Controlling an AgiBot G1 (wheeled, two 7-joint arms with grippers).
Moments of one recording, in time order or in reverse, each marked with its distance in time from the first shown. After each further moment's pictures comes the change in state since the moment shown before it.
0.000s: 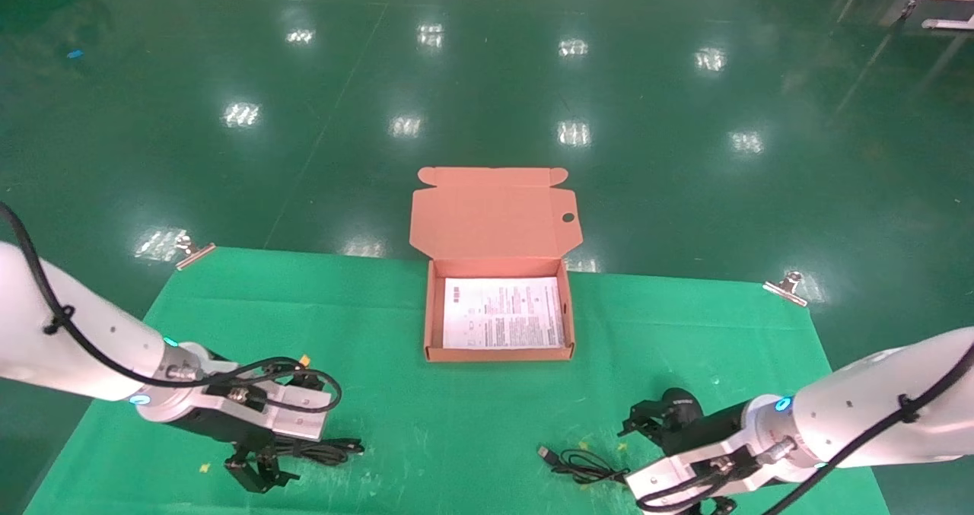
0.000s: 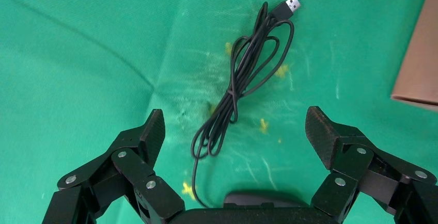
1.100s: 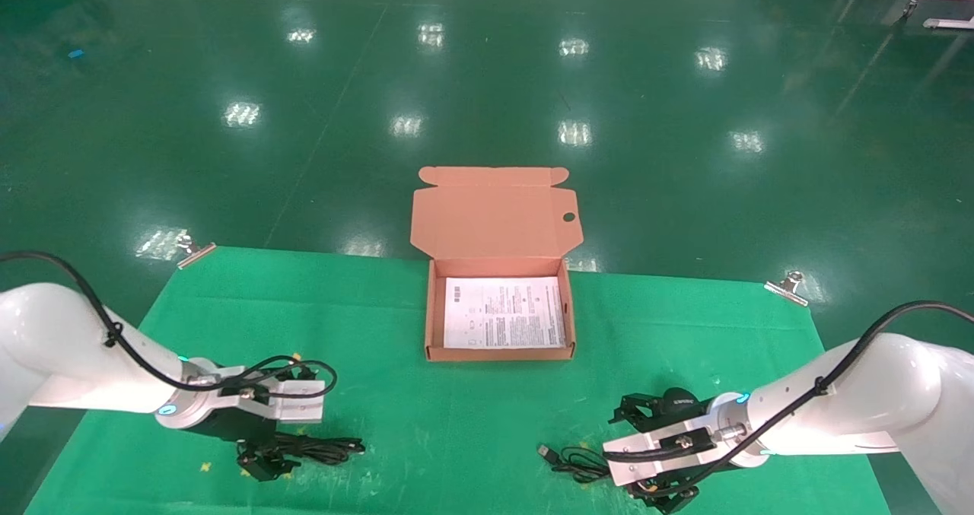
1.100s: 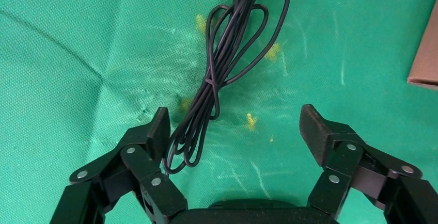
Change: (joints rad) left arm 0.011 0.152 -0.018 0.475 -0.007 -0.211 0.169; right arm 0.011 -0.166 0.001 -0.422 -0.010 0.182 -0.155
